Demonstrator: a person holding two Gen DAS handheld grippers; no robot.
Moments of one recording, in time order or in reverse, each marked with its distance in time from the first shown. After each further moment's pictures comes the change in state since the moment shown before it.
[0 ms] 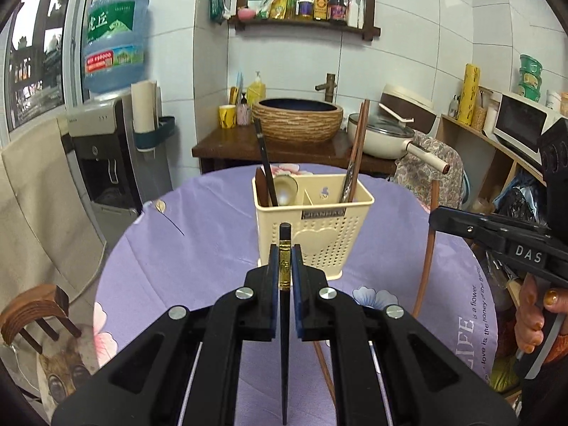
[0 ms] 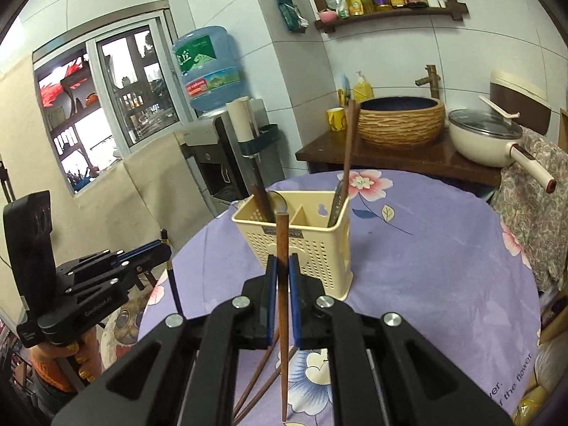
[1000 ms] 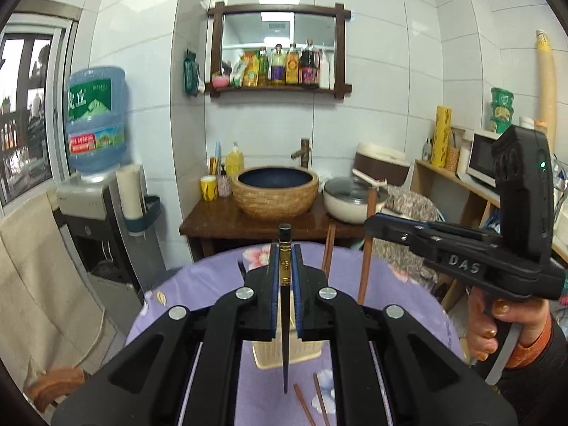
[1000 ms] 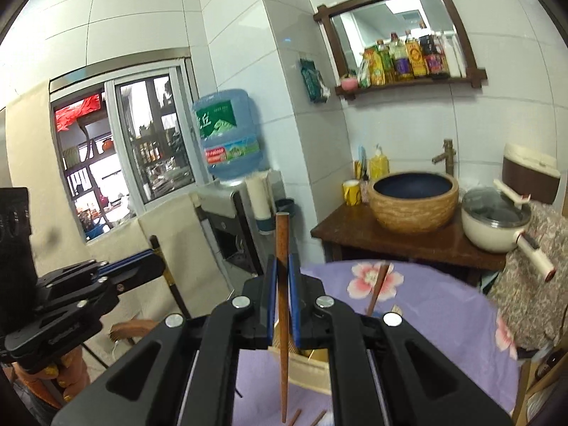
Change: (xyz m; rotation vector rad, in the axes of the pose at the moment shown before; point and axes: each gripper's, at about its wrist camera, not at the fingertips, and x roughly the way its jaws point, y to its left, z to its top) left arm -0.072 -0.012 0.134 0.079 -0.200 -0.071; right arm -0.030 0.037 0.133 -0.060 -0.219 0.011
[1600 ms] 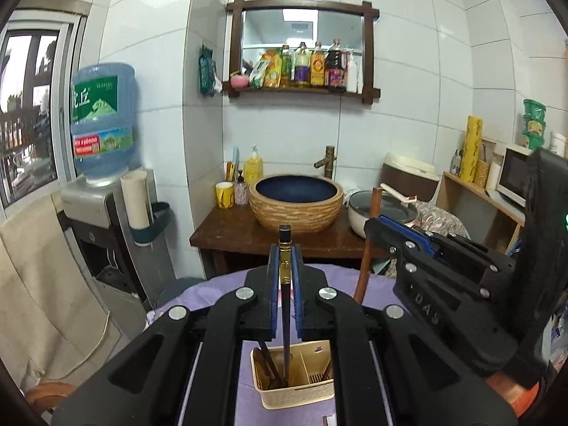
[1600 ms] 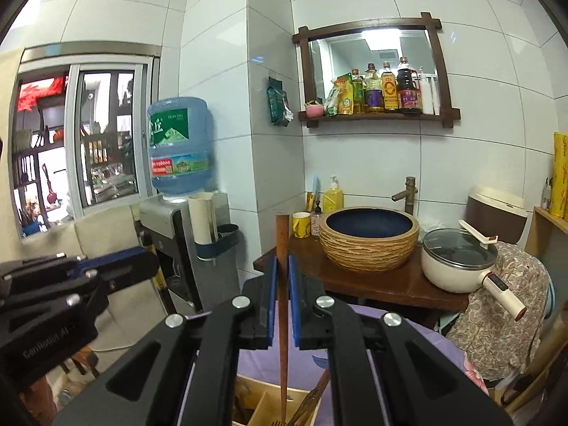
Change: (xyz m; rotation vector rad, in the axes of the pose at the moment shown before) left arm 0.088 0.012 0.034 -0.054 0.009 0.086; right arm 0.080 -0.012 -0.012 -0.102 -0.095 -0.238
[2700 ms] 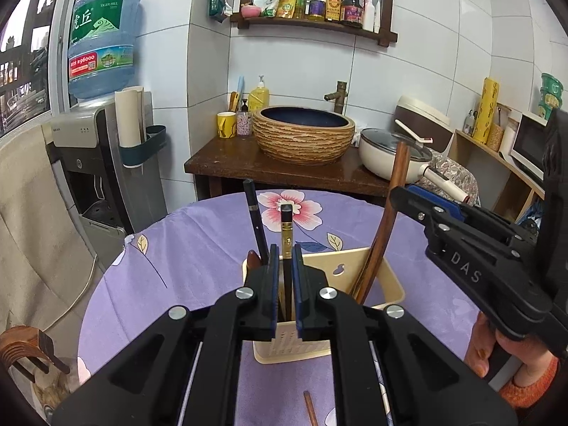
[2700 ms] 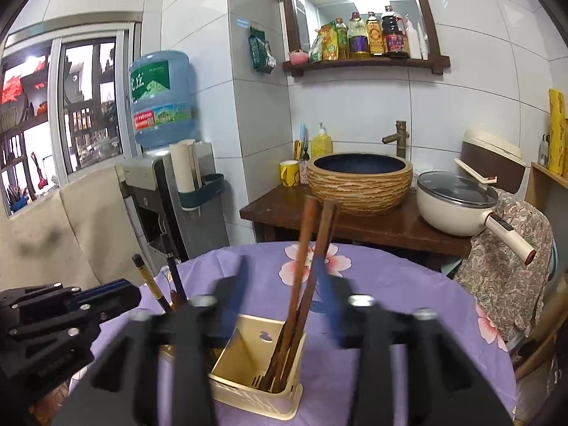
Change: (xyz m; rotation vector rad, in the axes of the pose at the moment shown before) left arm 0.058 0.018 -0.120 -0.061 0.186 -0.014; right arm 0.018 -0.025 -0.081 0.058 0.114 -0.012
